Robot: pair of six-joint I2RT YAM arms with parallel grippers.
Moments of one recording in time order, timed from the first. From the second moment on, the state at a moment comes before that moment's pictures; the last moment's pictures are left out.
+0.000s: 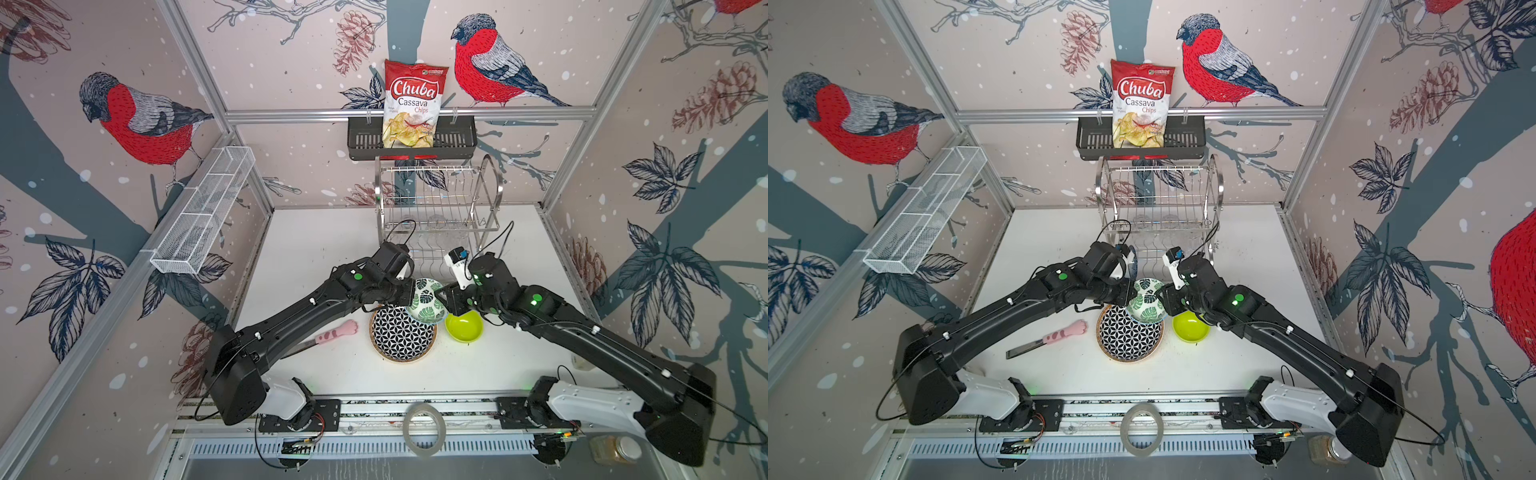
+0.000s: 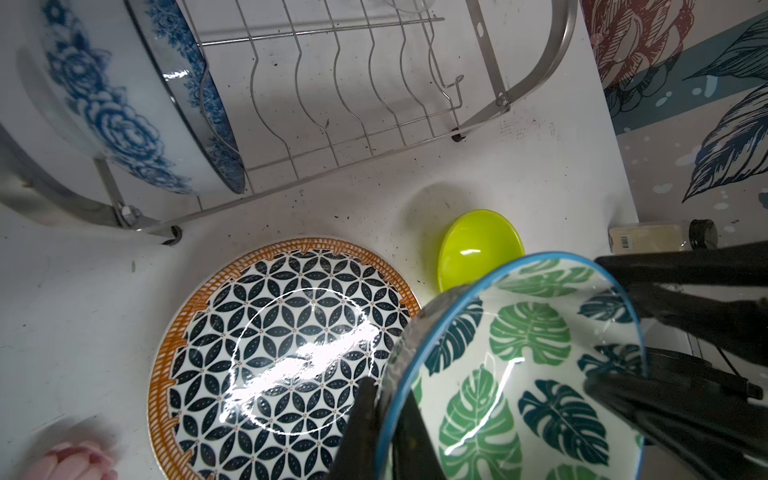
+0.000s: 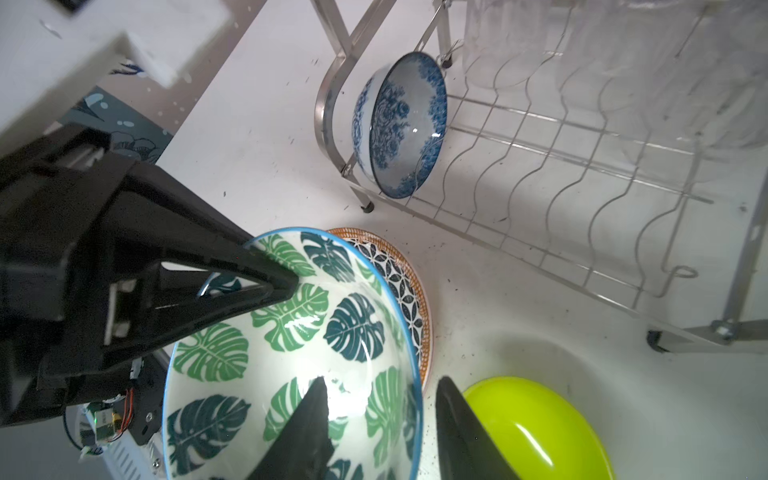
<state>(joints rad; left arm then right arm) -0.81 1.42 1.22 -0.71 0.14 -0.54 0.84 1.14 0.98 -0.57 -0.07 0.34</state>
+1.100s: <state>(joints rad) -0.81 1.34 1.22 -0.68 0.10 -0.53 0.78 1.12 0.89 -0.60 -0.14 0.42</state>
